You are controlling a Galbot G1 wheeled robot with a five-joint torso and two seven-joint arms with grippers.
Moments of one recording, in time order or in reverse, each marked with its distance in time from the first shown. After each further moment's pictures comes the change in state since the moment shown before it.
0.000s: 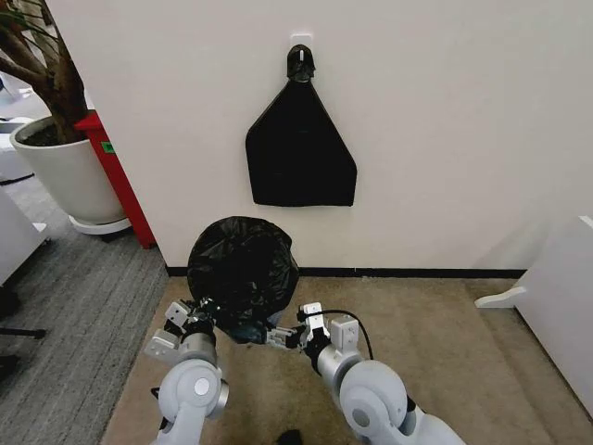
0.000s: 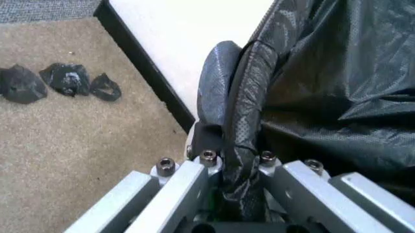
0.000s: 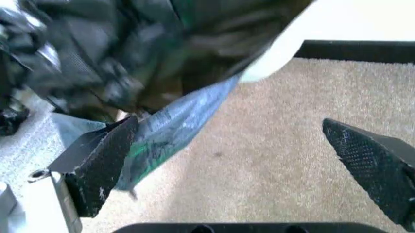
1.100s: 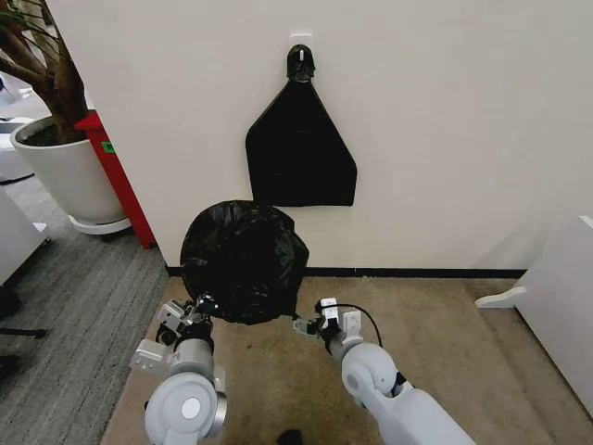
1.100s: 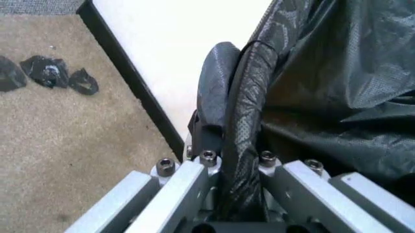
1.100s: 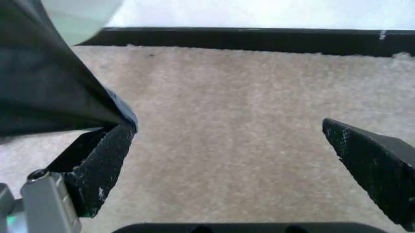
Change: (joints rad) left arm 0.106 -0.043 0.002 -0.186 -0.038 0.006 -0.007; right arm 0.104 0.014 0.107 -0.341 -0.075 0.095 -0.081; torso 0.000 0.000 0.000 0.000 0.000
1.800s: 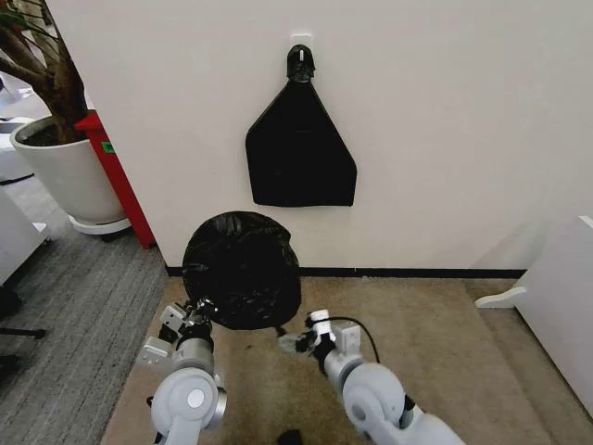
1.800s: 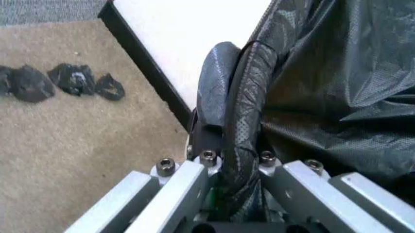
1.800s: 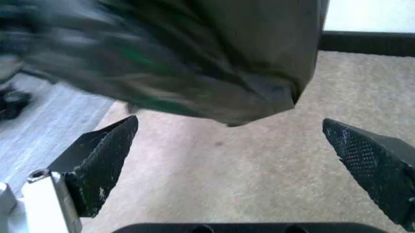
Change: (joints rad) left arm -0.064 0.069 -0.008 0.159 0.022 -0.018 0.020; right arm -0.145 -0.059 -0.110 0.339 0.028 -0.055 -0.007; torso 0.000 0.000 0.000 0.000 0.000
